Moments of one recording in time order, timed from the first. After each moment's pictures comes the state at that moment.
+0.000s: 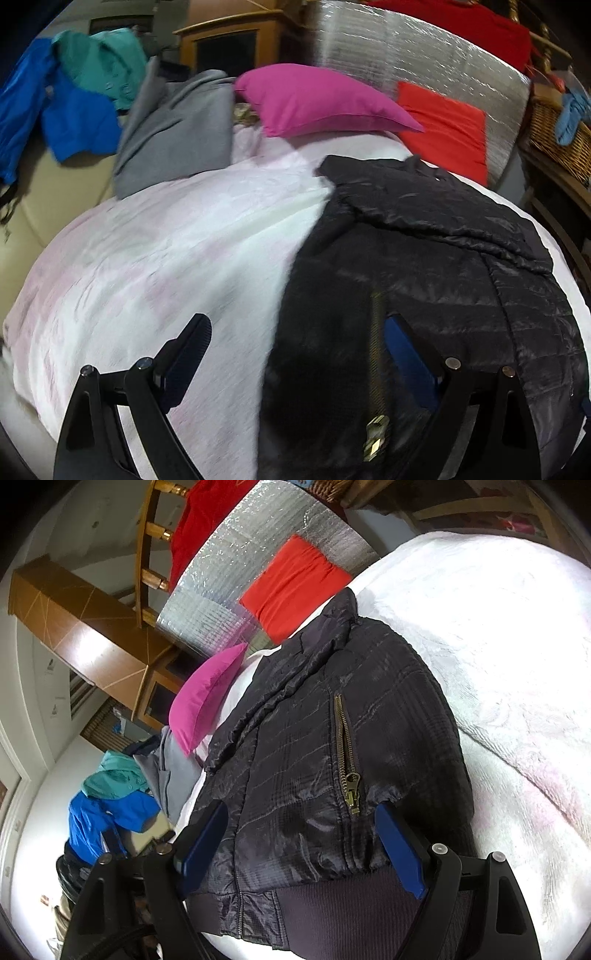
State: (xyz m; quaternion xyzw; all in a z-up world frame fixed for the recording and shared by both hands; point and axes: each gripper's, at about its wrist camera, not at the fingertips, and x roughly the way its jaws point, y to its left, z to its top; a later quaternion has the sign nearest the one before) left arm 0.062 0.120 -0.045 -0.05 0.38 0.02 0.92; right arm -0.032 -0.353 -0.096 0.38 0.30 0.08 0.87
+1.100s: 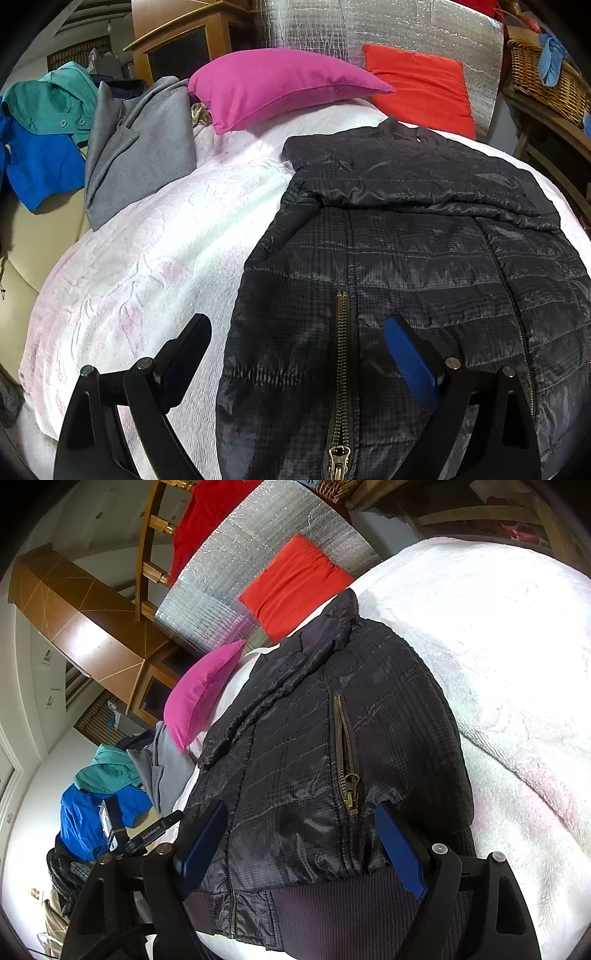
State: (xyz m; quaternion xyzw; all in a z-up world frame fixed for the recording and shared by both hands) left arm 0.085 0.079 -0.050 0.03 0.42 0.01 0.91; right arm -0.030 -0.355 -0.098 0.39 0.31 0.08 0.86
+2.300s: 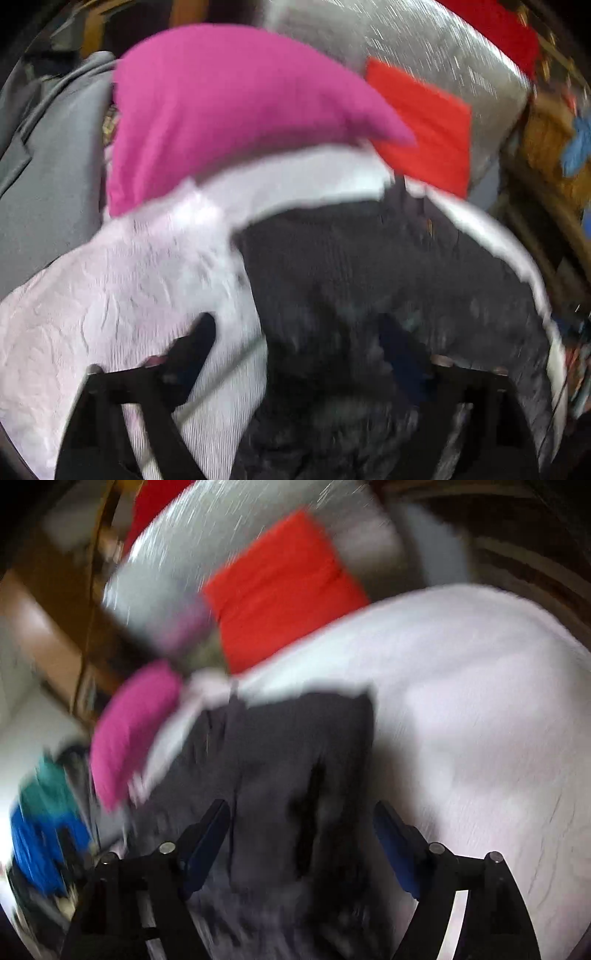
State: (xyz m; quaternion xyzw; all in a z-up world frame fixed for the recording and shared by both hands) left arm 0.318 0.107 -0.048 -0.10 0.41 -0.10 0.90; right arm 0.302 -0.490 -0.061 0.32 0.35 0.03 0.88
